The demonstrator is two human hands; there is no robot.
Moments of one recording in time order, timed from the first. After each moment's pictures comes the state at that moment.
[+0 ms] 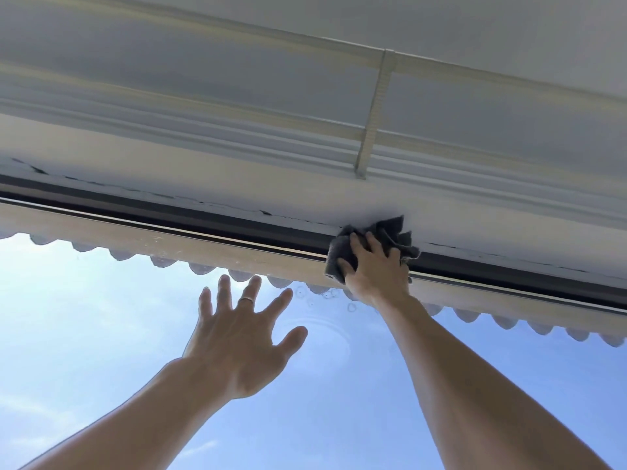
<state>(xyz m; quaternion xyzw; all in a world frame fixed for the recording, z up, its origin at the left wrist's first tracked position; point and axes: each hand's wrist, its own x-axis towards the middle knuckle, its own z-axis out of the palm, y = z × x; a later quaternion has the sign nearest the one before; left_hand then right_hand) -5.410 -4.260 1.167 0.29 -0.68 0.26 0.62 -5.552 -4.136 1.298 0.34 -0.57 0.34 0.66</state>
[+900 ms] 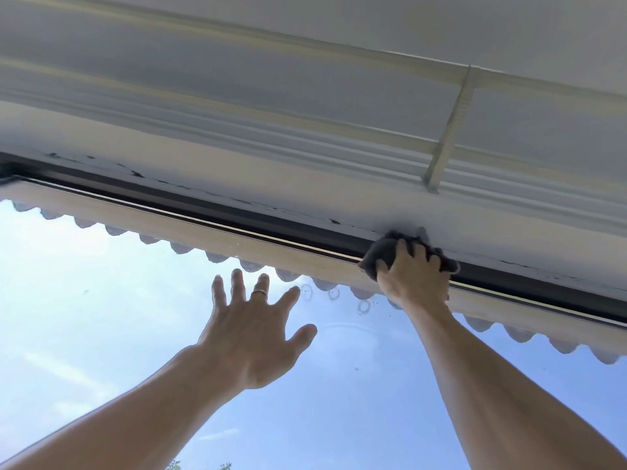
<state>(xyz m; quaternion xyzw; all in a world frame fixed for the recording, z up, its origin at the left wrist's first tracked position) -5.333 -4.297 1.143 0.33 -0.67 0.26 0.61 -5.497 -4.177 1.298 0.27 -0.59 0.38 0.66</state>
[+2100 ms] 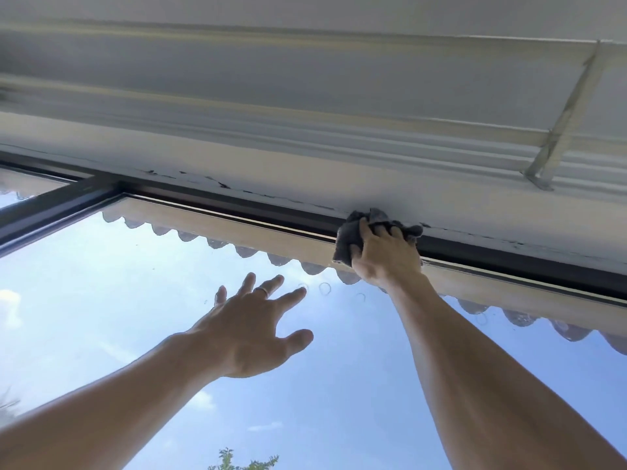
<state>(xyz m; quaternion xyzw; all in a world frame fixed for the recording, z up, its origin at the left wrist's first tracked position) -5.221 -4.393 1.124 0.28 -0.72 0.18 0.61 -5.351 -4.293 1.300 0.38 -0.55 0.26 0.70</state>
